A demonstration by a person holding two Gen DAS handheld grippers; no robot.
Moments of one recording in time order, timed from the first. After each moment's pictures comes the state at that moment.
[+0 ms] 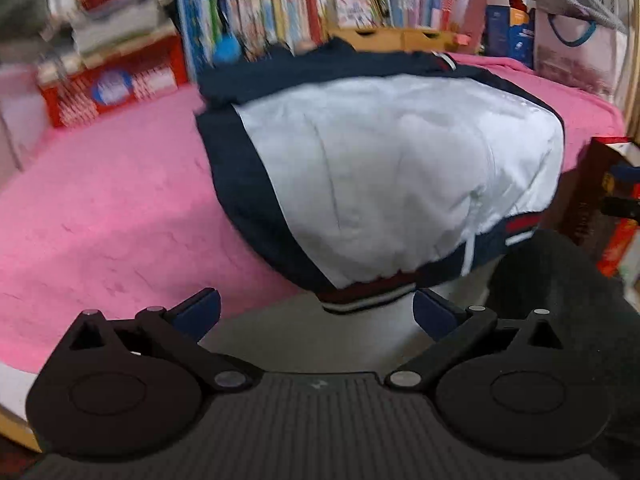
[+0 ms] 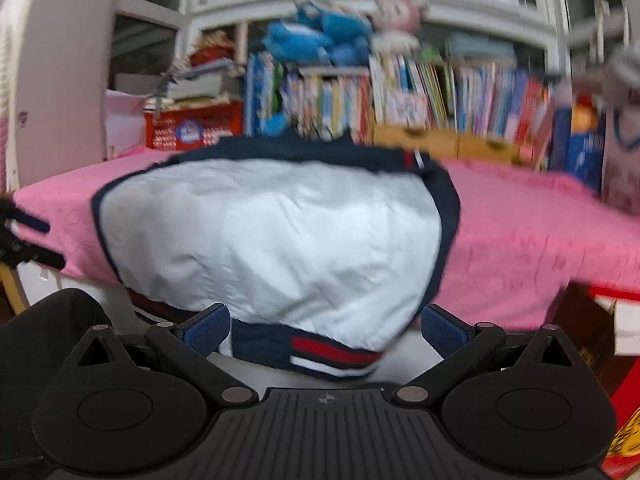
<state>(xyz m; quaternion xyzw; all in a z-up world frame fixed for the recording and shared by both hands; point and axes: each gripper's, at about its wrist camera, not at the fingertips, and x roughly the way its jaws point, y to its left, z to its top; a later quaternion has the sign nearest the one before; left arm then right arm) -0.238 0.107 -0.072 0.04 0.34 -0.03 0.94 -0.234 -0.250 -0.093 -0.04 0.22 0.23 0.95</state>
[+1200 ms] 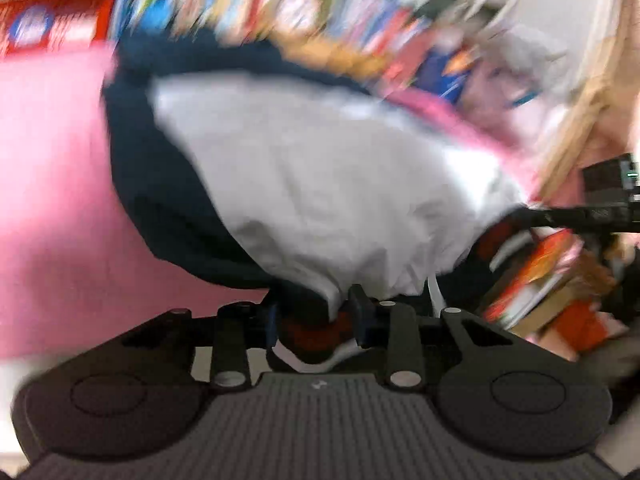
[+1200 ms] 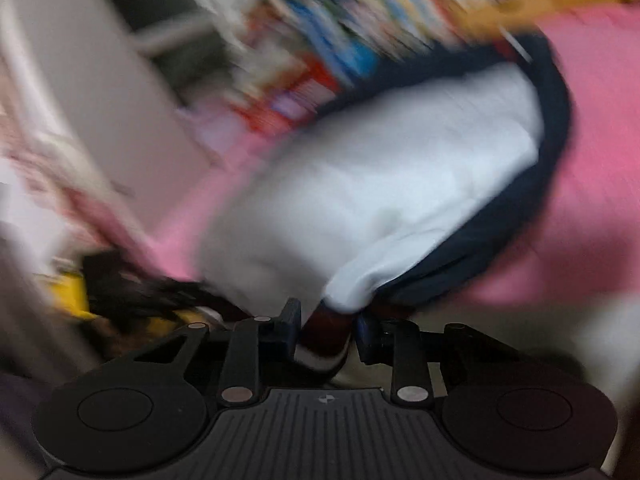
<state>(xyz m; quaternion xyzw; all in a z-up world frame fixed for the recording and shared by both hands) -0.231 0.153 -0.039 -0.10 0.28 -0.22 0.93 -0.150 -0.274 -0.040 0.14 0.32 0.49 0.80</state>
